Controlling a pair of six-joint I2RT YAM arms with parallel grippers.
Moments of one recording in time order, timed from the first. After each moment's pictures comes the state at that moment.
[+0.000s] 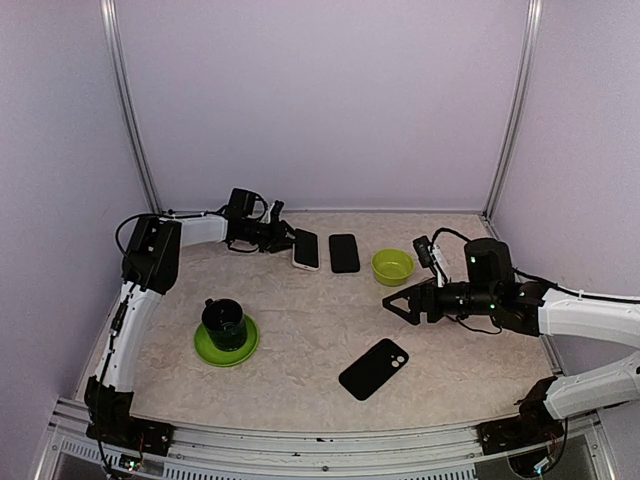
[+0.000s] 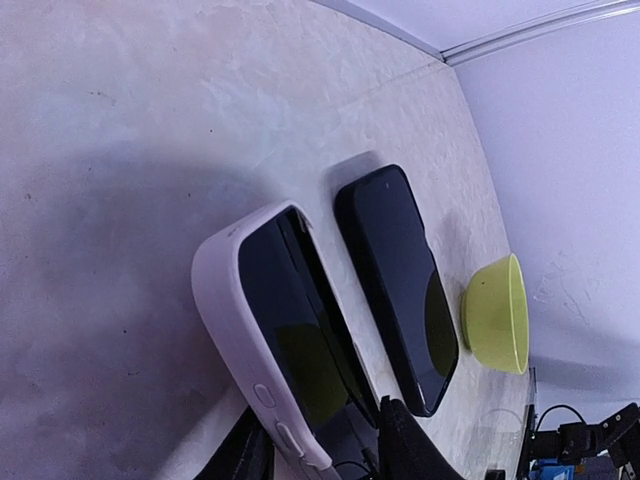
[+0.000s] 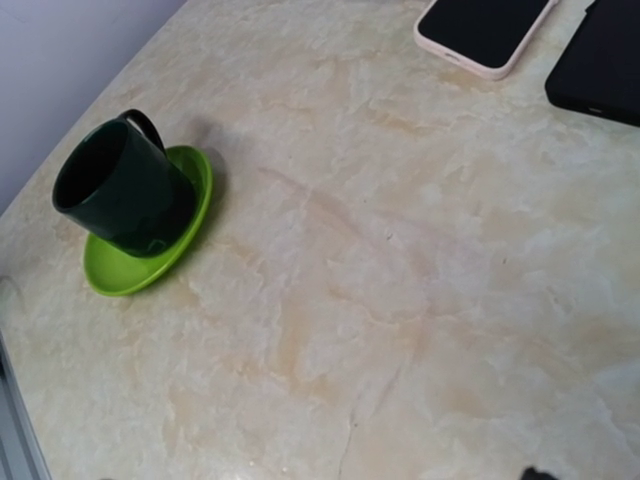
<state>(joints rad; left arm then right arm) -0.33 2.61 2.07 -0.15 0.79 -0.50 0.66 1.13 0.59 0.08 -0.37 0.35</state>
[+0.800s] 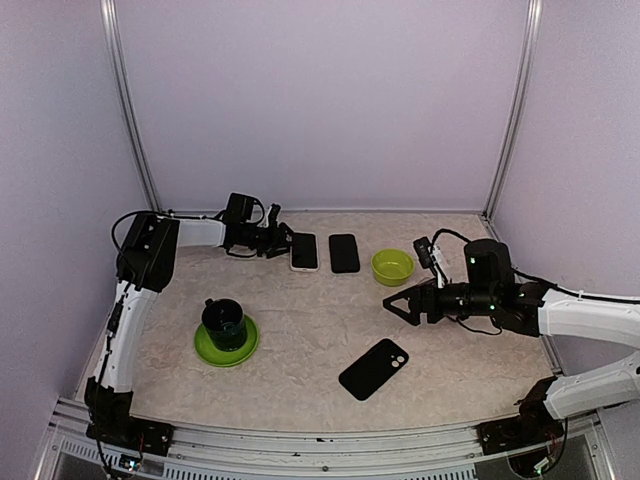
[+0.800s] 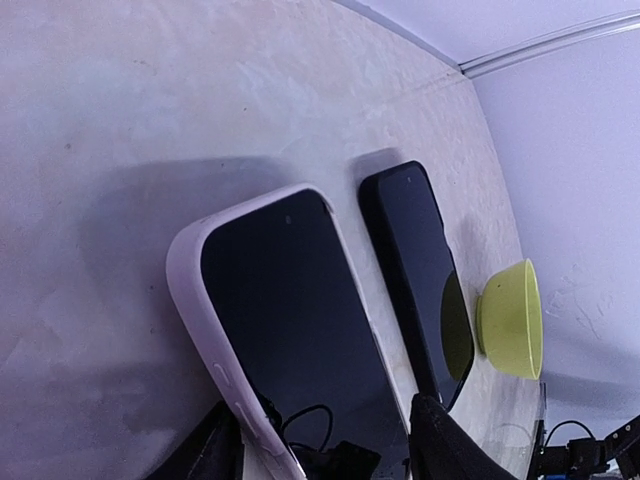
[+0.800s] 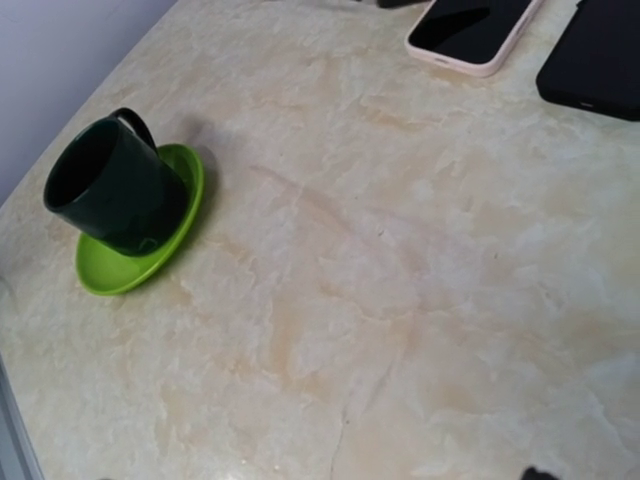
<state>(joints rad) -0.34 2.56 1.94 -0.04 0.73 -0.53 0.66 1.13 0.58 0.08 -0.36 0.35</state>
